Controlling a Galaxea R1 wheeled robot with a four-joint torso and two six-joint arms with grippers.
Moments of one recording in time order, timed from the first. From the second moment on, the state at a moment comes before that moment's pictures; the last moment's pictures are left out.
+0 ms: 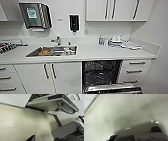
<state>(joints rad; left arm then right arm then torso) 1.20 2.06 -1.27 2.81 0.28 -2.83 -1.12 2.50 -1.92 -0.03 -0.29 0.52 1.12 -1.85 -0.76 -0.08</state>
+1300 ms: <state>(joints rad) 1.50 2.57 -1.99 2.81 0.29 -2.83 -1.40 2.83 -2.42 -0.03 -0.03 0.17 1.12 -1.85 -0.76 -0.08</state>
